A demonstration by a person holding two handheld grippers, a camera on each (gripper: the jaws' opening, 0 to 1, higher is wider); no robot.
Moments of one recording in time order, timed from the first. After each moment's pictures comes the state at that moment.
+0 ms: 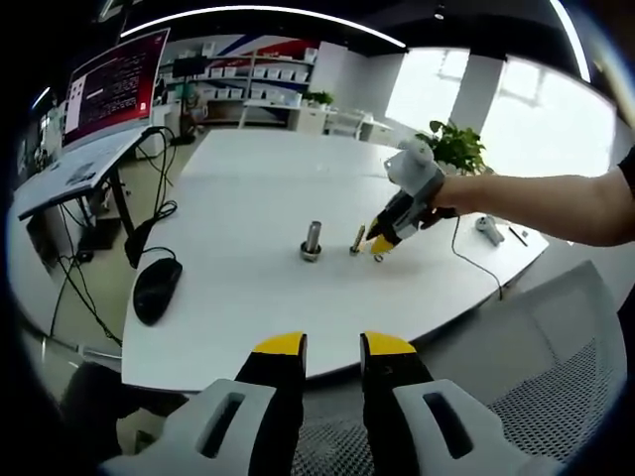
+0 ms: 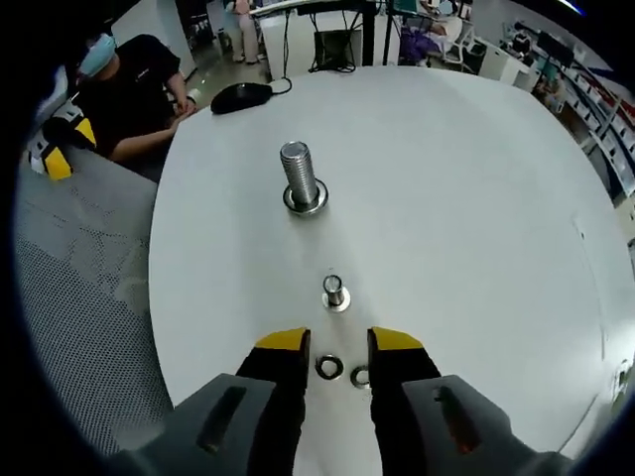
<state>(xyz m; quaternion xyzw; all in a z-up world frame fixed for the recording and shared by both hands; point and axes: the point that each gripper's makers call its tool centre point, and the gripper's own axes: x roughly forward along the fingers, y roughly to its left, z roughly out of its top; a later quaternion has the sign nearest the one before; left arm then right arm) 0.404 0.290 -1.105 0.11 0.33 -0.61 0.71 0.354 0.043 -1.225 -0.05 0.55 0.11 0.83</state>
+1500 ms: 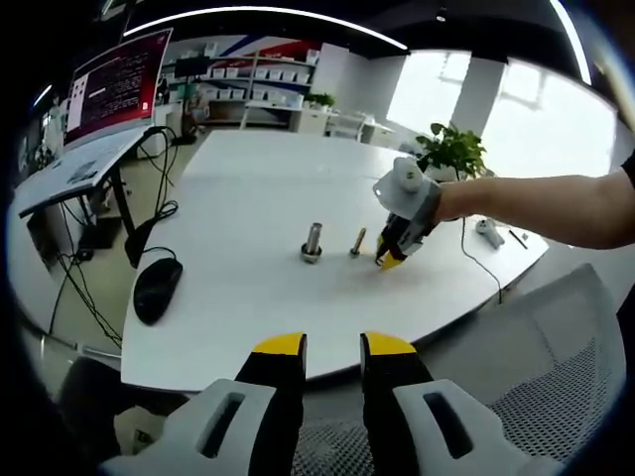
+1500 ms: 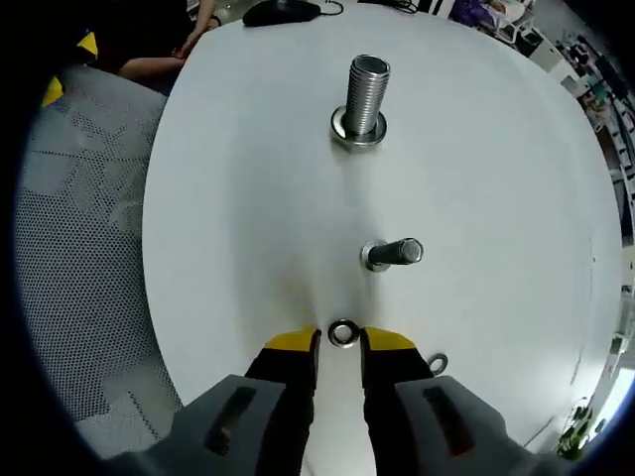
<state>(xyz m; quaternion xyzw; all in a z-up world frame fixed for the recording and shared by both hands) 0.404 0.289 -1.104 0.11 0.33 -0.61 0.72 0.330 0.050 -1.240 -0.14 0.65 0.14 0.74</state>
